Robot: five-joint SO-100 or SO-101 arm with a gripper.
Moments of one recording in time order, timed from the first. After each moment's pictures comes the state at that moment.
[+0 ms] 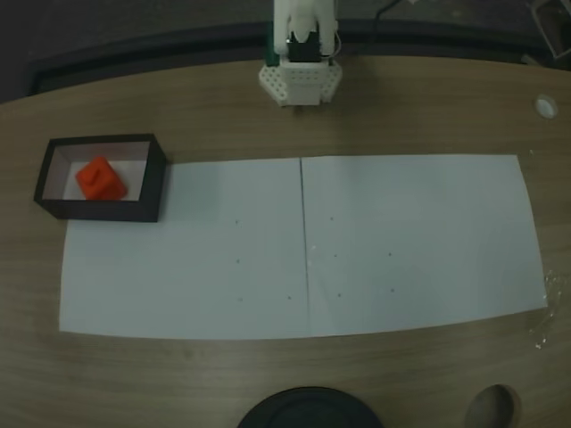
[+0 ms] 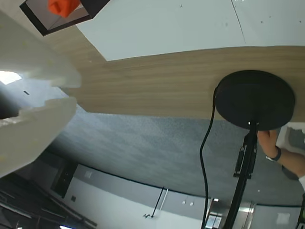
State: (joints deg) arm 5.4 155.0 84.6 96.6 -3.3
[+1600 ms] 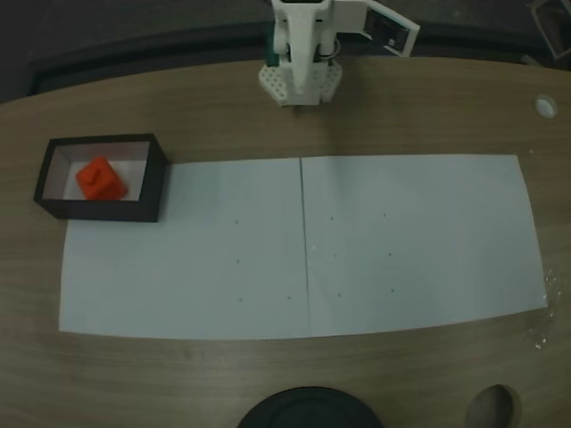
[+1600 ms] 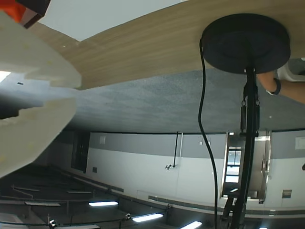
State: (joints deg) arm 5.4 197.9 142.5 64.5 2.6
